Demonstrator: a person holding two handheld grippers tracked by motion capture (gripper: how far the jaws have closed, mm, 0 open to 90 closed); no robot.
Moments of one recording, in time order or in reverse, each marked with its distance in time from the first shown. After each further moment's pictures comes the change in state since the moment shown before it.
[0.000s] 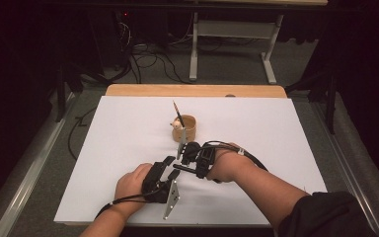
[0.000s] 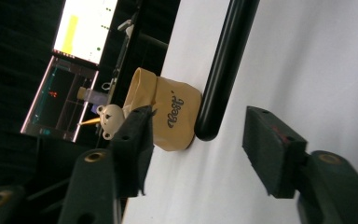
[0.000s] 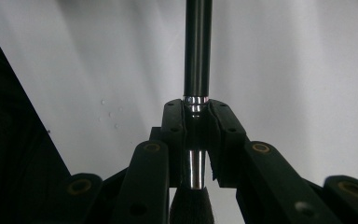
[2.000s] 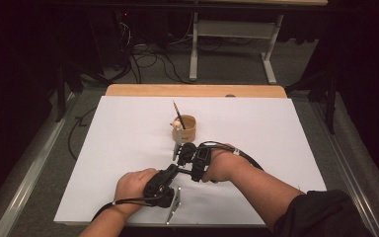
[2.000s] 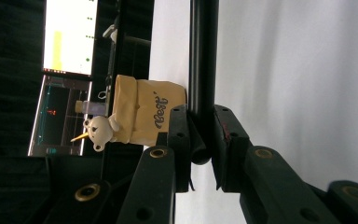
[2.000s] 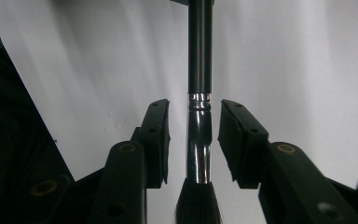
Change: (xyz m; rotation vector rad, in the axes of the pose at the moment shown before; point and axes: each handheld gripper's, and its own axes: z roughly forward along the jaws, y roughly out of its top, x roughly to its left) left arm -0.005 0.004 -0.003 0.067 -0.043 0.231; right arm 0.003 0.009 0.003 -0.005 0.014 -0.007
